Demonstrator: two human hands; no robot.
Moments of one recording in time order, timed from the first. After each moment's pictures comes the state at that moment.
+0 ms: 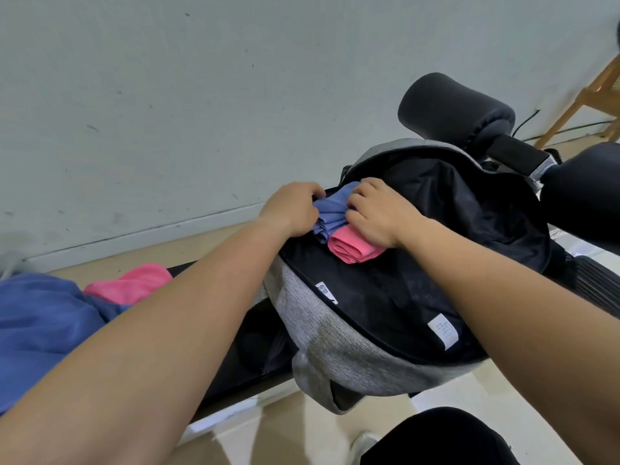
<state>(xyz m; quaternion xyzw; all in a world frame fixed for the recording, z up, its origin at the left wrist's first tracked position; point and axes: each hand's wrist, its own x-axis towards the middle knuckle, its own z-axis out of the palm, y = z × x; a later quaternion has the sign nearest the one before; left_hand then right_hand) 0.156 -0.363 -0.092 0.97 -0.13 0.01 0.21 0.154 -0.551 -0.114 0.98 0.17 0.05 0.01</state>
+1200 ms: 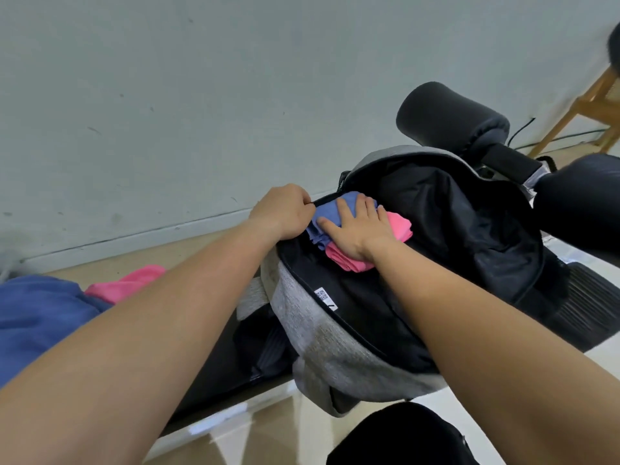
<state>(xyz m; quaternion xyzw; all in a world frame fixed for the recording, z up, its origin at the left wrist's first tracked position) 0.156 -0.351 -0.086 0.97 -0.10 -0.01 0.24 0.151 -0.515 -0.139 1.00 -0.01 -0.04 -0.06</state>
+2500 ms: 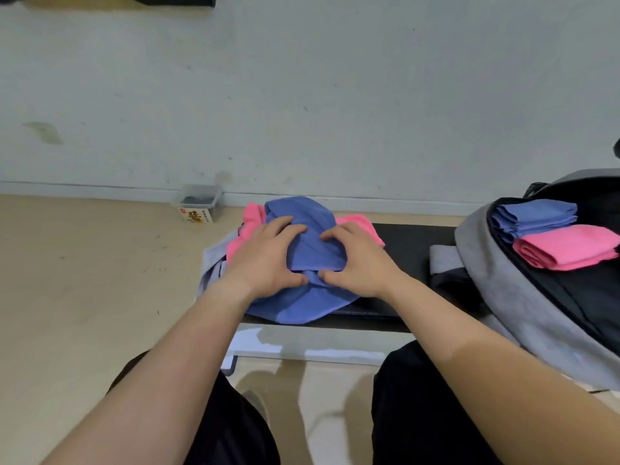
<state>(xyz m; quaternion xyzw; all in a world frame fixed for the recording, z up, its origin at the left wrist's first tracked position) -0.102 -0.036 -0.114 0.99 0.02 0.06 0.15 -0.021 -0.232 -0.125 0.89 0.36 -0.03 -0.27</state>
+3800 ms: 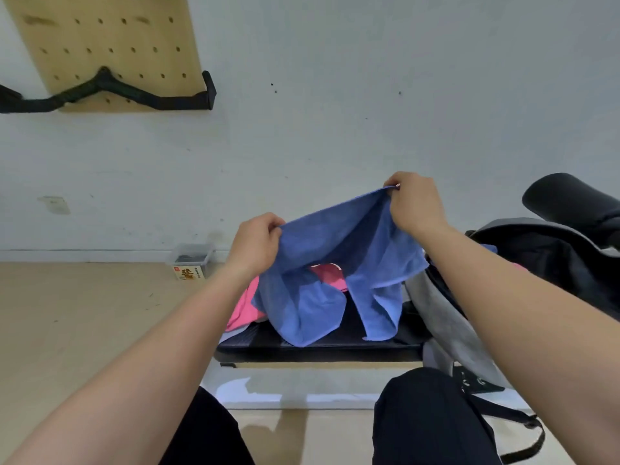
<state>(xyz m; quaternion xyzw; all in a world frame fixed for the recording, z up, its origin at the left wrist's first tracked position) -0.076 -0.063 -0.010 0.92 0.07 0.25 0.30 0.029 -0.326 0.047 0.91 0.14 0.23 -0.31</state>
